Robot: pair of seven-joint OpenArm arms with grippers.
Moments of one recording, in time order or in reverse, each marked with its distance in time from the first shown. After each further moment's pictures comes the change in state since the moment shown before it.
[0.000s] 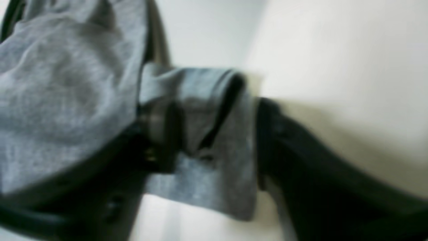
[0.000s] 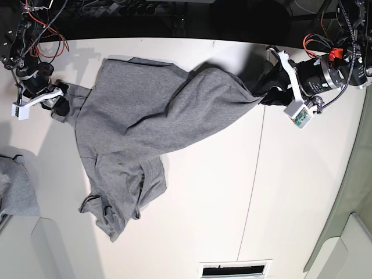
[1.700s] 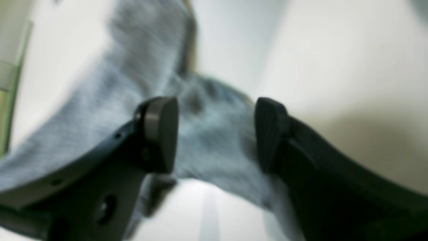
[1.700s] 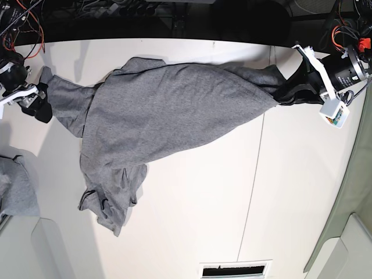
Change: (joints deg) left arm 7.2 -0.1 -13.4 6.2 -15.9 -0.2 3.0; right arm -5.7 1.7 7.8 16.5 17.0 4.0 -12.2
